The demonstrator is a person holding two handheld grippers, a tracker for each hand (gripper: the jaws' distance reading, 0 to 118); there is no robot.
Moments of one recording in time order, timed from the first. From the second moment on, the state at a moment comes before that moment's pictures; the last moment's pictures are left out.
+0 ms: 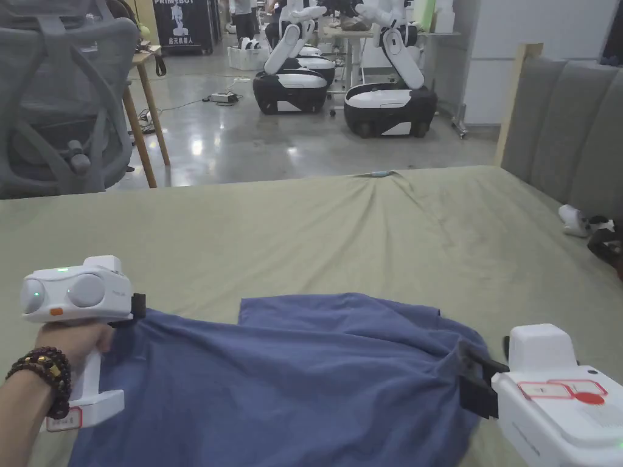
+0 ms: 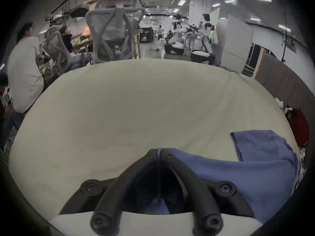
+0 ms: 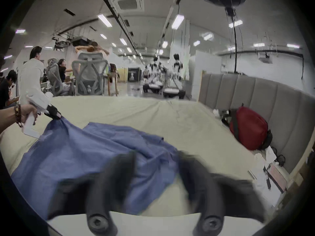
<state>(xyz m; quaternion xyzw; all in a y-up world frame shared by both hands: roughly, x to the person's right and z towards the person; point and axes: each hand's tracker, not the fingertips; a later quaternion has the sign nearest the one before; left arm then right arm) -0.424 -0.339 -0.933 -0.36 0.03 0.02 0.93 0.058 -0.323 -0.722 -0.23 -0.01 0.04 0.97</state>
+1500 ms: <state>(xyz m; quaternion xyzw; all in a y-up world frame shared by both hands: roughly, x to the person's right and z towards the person) -0.487 0.047 -0.875 -0.03 0.09 0.05 0.99 0.057 0.051 -0.923 -0.07 0.00 0.00 1.00</state>
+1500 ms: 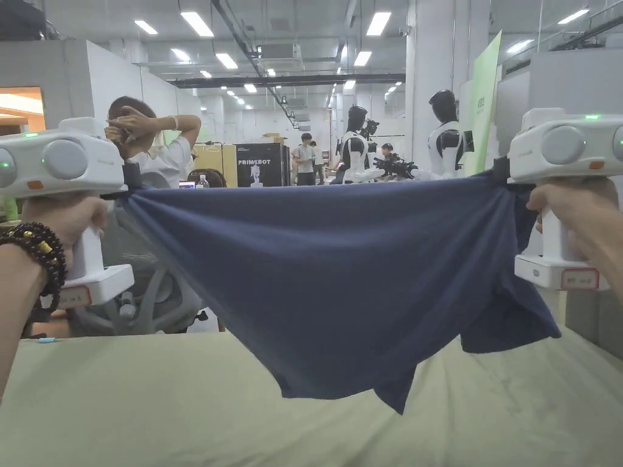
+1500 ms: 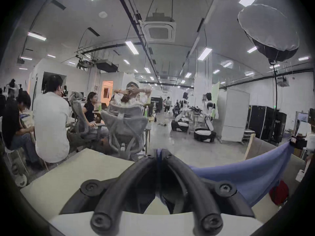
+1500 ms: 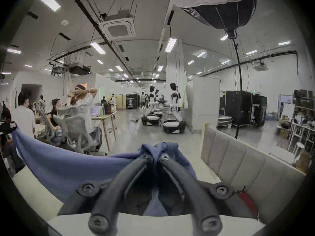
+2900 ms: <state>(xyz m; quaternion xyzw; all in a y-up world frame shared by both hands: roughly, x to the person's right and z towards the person) -0.446 -0.367 -0.601 -0.36 0.04 -0.03 0.93 0.112 -0.372 -0.676 -0.38 0.04 0.09 0.92</state>
